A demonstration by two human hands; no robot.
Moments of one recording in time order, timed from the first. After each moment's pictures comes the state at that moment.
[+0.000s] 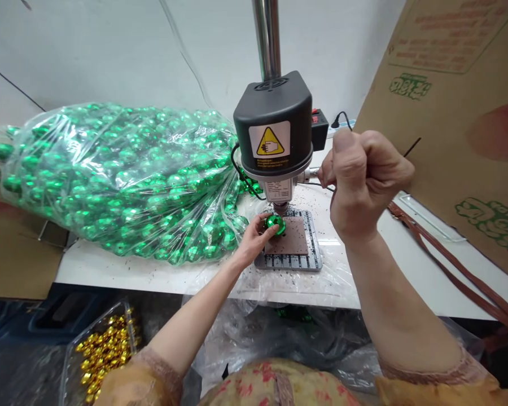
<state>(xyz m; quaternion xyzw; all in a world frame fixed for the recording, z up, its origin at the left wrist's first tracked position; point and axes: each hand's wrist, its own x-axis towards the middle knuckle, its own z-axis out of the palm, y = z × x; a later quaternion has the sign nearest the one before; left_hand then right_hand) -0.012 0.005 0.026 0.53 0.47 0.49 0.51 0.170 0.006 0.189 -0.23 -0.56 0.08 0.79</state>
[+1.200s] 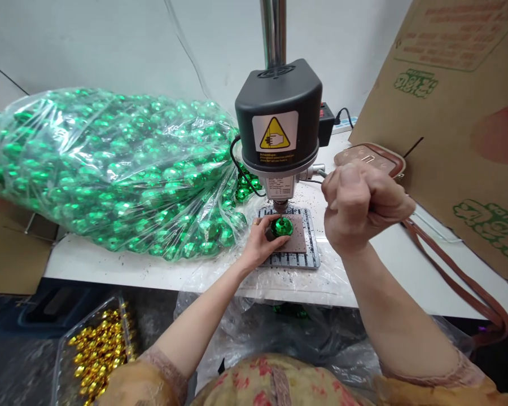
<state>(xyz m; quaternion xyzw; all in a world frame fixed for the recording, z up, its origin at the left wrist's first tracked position) 0.000 -0.007 0.017 0.67 0.52 0.43 0.31 0.164 0.007 0.159 -0.19 -0.54 0.05 0.82</state>
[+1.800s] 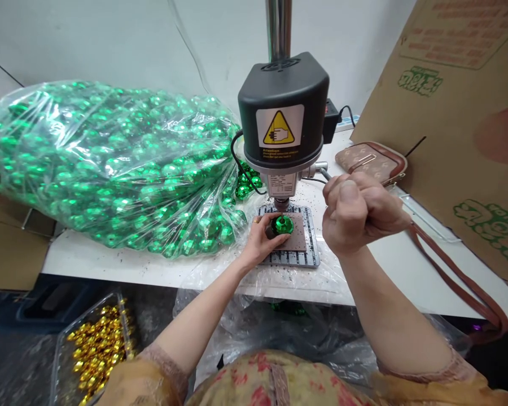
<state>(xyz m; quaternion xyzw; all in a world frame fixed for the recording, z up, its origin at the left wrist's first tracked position) 0.001 -0.008 0.018 0.67 0.52 0.43 0.31 0.165 0.011 0.142 -0.11 -0.53 0.00 0.84</state>
